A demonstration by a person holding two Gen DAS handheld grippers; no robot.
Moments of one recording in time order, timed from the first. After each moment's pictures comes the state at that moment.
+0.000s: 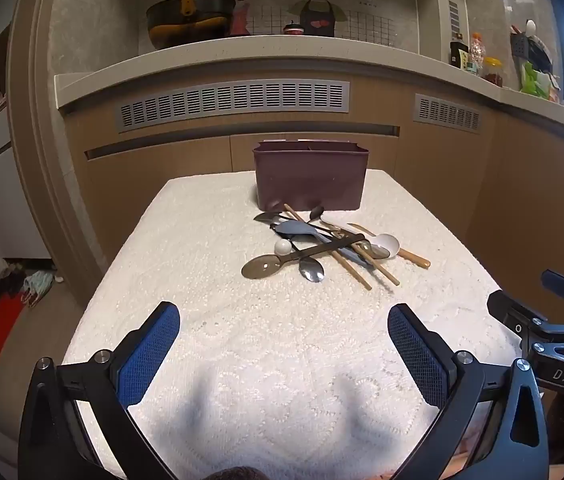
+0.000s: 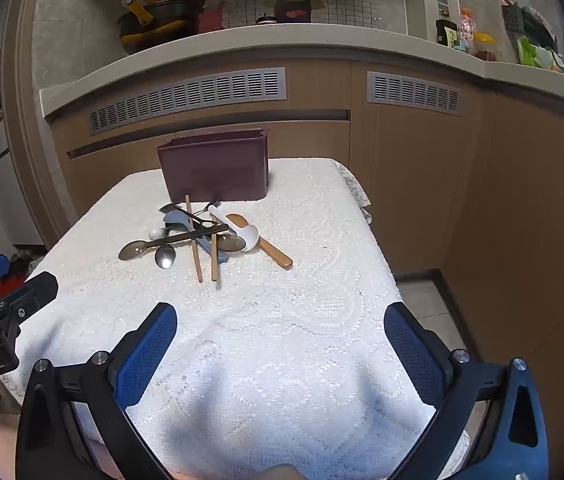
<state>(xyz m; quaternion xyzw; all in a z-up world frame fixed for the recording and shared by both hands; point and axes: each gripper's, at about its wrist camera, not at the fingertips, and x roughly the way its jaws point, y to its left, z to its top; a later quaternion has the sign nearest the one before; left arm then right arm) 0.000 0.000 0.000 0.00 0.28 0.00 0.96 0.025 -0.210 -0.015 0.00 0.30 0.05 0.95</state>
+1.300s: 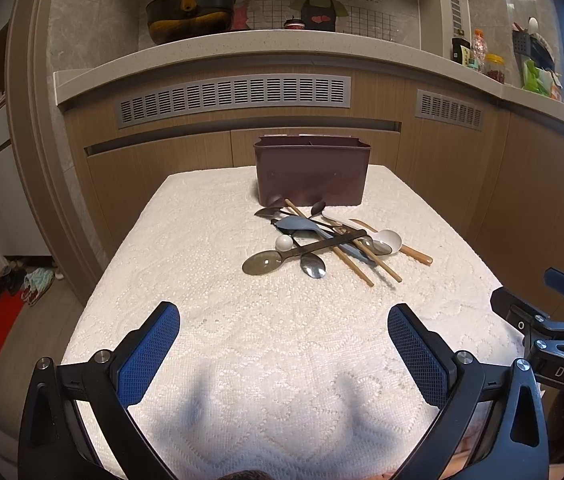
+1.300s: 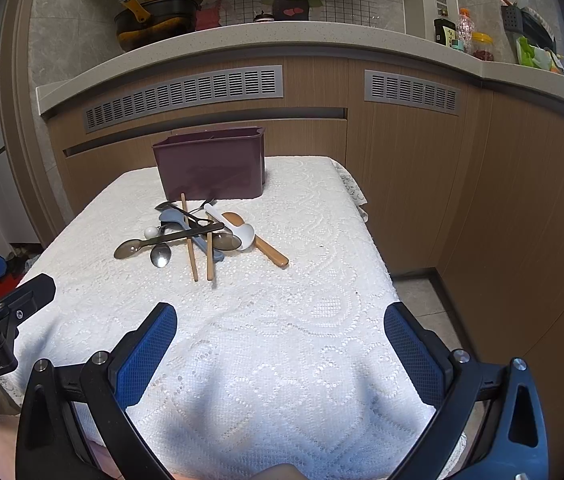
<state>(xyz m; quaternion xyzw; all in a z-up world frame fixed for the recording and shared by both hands) 0.003 0.001 -0.003 0.00 0.29 0.00 0.96 0.026 -0.212 -0.015 0.00 0.30 0.05 0.95</state>
